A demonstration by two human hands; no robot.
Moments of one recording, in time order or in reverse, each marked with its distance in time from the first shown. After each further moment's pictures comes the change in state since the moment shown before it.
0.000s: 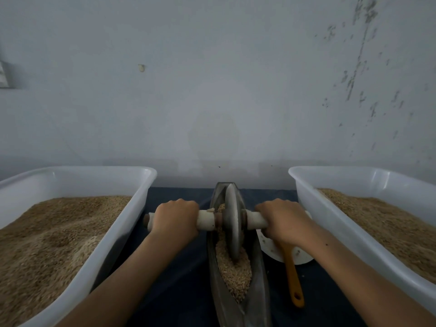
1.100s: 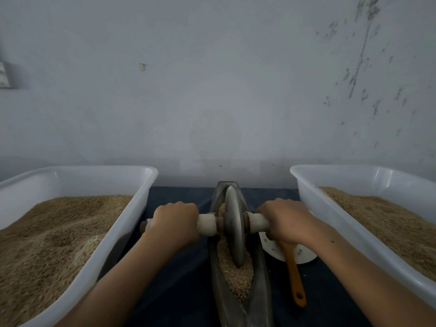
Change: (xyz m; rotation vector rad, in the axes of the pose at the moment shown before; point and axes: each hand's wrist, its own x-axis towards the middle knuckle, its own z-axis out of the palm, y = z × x) left_hand 0.001 -0.002 -0.003 0.009 -0.151 -0.004; right_hand 0.000 -0.003 -0.009 -0.034 -0.141 0.001
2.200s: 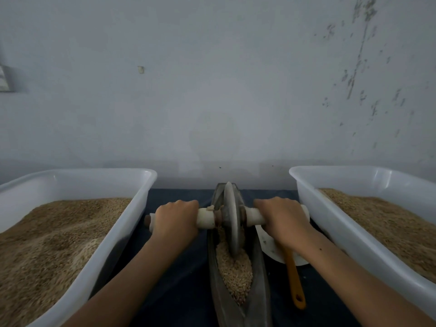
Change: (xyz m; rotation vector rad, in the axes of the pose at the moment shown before) left_hand 0.001 0.003 0.006 -0.059 0.212 -0.013; right_hand 0.004 -0.002 0.012 0.037 0.246 0.051
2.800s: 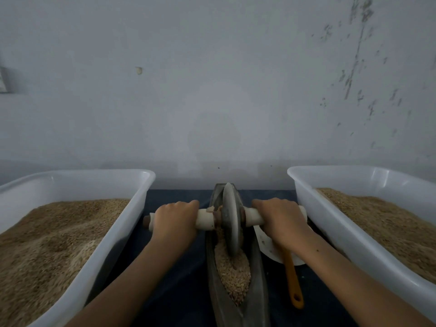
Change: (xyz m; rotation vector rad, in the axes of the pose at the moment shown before) left_hand -0.001 0.002 0.005 0.035 0.089 0.005; right_hand 0.000 0.004 0.007 0.014 0.057 0.000
